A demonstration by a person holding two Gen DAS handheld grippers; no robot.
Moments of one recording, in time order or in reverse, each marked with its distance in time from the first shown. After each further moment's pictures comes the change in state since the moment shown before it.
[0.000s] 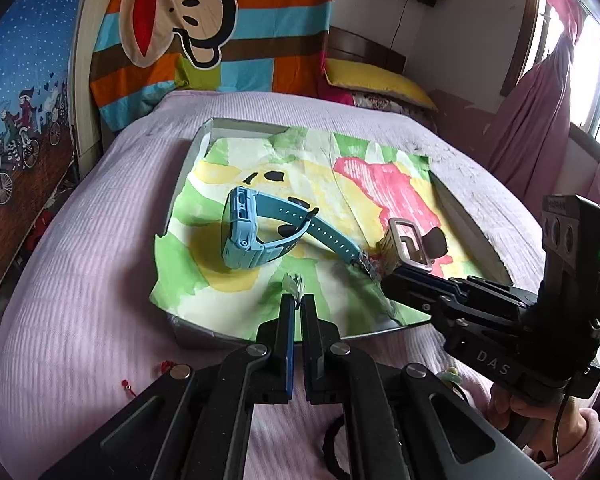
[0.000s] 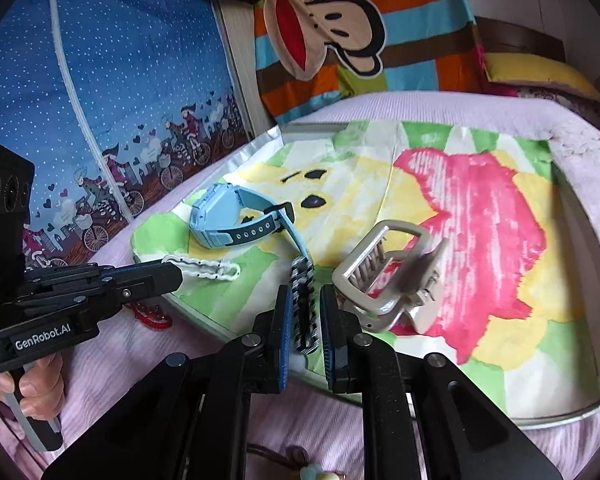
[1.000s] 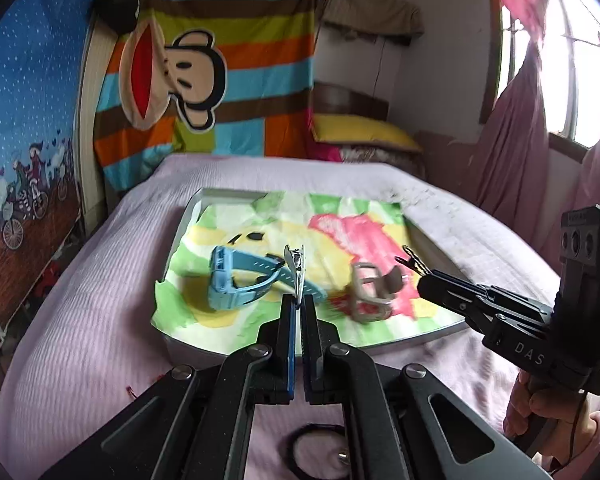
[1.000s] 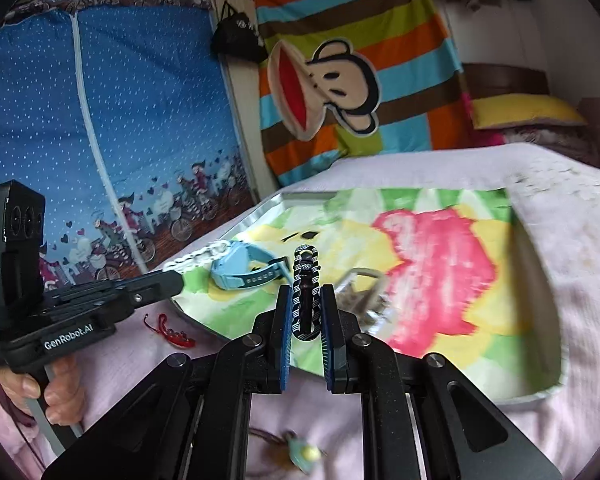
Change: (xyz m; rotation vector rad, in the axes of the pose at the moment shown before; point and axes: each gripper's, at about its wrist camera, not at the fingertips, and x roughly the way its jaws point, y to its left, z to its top) left arm -0.035 -0.027 -0.006 0.069 -0.203 0.029; right arm -0.058 -0.007 0.002 0.009 -0.198 0.024
